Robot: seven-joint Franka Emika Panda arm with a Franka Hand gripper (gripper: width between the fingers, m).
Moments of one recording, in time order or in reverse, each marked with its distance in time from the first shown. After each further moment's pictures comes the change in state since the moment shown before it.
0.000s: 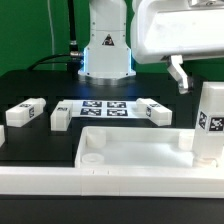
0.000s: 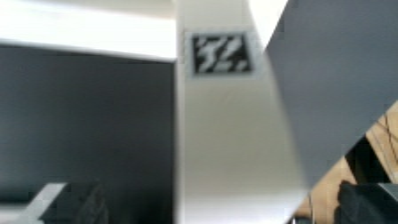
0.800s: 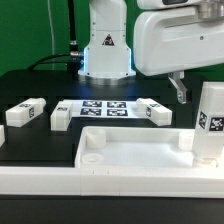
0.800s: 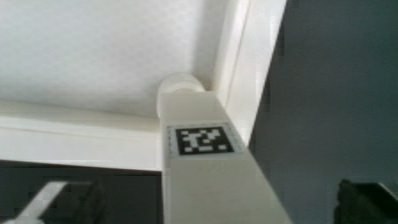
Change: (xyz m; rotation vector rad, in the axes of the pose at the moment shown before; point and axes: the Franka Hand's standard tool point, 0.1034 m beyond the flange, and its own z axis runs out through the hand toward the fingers) arm -0.008 0.007 0.000 0.056 -0.380 0.009
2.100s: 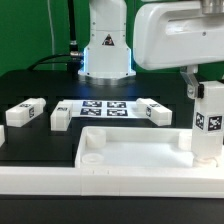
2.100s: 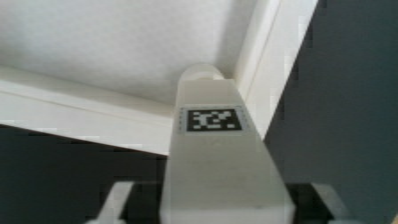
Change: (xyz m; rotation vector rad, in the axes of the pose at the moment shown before) arm 0.006 0.006 -0.005 -0.059 0.000 -0.088
